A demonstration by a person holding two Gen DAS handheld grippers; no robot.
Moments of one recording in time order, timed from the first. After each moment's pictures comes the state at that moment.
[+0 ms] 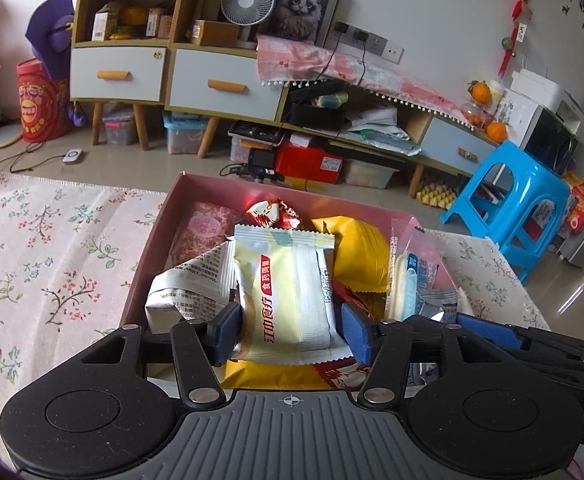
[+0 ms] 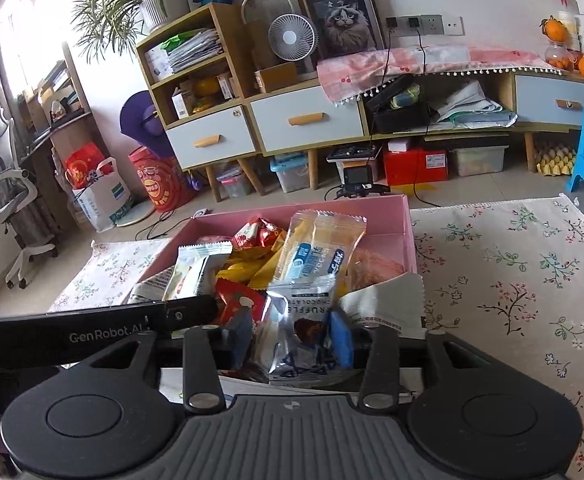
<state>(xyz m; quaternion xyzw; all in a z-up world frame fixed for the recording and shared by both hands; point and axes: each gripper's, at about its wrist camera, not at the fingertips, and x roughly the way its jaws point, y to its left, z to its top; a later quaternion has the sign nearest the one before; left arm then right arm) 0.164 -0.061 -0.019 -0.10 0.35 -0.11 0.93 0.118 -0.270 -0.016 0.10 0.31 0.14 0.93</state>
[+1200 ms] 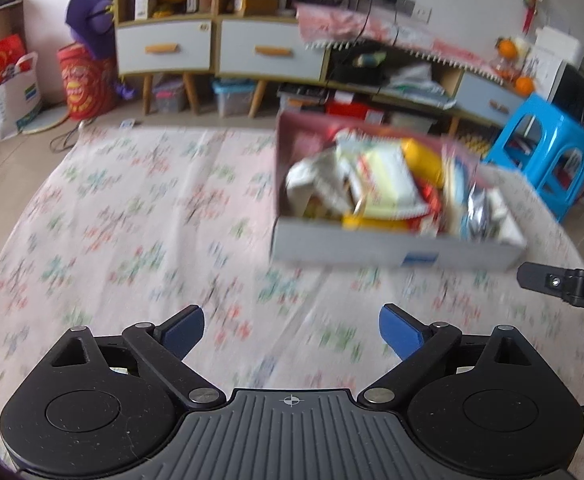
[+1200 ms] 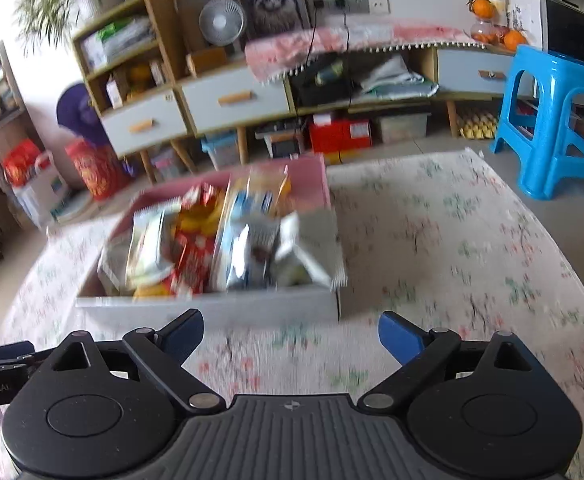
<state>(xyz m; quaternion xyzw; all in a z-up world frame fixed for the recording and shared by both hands) 0.075 0.002 -0.017 -0.04 0.41 -0.06 0.91 0.059 -0.271 -0.010 0.09 0.37 0.03 0.93</state>
